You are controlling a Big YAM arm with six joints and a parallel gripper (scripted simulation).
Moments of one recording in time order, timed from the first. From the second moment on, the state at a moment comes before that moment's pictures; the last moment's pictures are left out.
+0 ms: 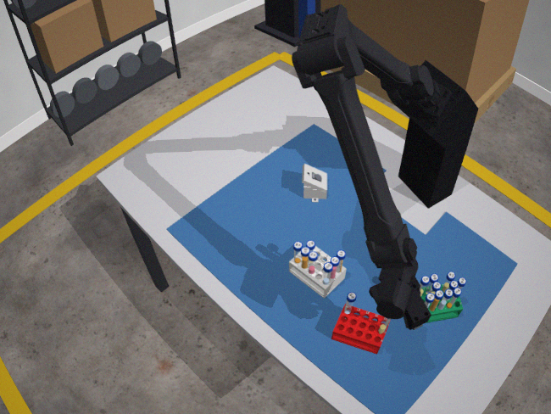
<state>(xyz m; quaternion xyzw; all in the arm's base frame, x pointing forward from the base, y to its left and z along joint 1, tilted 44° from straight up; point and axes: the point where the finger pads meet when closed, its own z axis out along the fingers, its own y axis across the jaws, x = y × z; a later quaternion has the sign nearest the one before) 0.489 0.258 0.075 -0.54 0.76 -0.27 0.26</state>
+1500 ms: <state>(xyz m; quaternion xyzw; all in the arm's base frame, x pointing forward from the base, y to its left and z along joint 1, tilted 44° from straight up) 0.460 0.259 0.102 -0.54 0.76 -0.27 0.26</state>
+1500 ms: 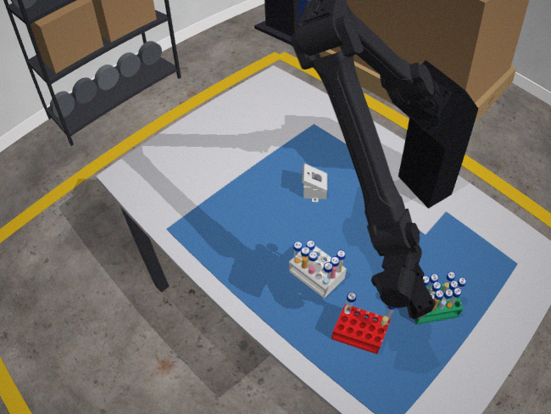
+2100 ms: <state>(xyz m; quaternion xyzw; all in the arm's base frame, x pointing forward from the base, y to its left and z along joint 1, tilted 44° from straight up) 0.440 0.245 0.085 -0.54 0.76 -0.27 0.26</state>
